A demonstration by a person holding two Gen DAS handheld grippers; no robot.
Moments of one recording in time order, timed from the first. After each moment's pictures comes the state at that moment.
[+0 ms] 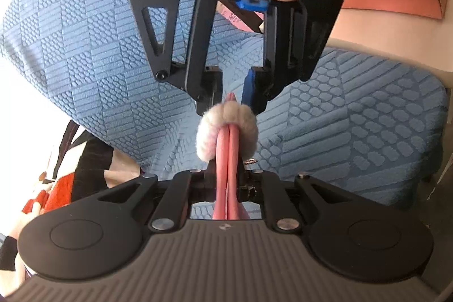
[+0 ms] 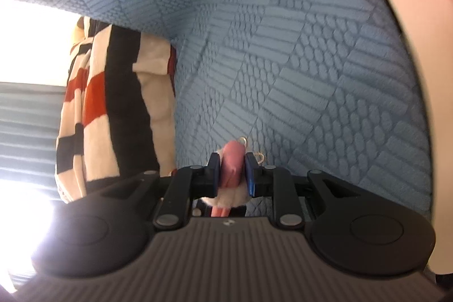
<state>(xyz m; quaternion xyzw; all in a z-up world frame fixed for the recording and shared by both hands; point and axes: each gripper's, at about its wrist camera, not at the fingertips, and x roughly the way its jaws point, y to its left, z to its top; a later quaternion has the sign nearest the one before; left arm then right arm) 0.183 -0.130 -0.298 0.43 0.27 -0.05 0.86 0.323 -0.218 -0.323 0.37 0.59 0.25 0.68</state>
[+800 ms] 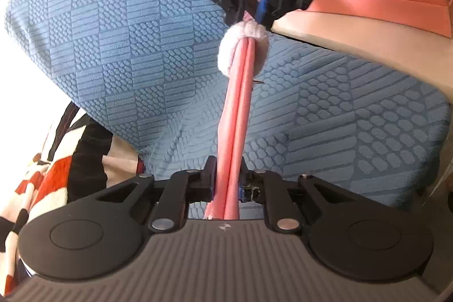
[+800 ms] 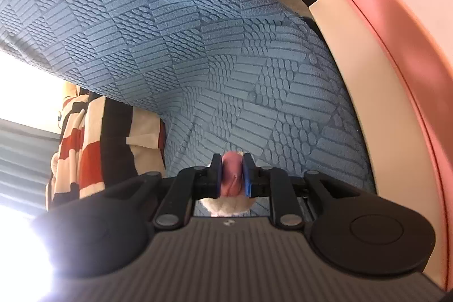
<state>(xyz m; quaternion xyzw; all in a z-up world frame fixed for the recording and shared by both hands) 0.184 -0.120 -0.292 0.39 0.29 -0.04 0.87 0.351 -0.266 -0.303 0.39 0.51 0.17 0.75</state>
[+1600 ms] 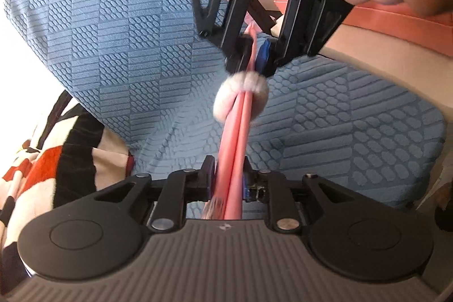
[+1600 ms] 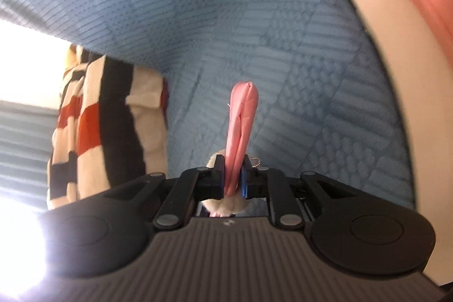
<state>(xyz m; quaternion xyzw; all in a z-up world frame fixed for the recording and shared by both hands) 0.188 -0.118 -0.287 0.35 0.30 -0.05 0.89 0.341 -0.233 -0.319 0.37 0.55 0.19 0.72</state>
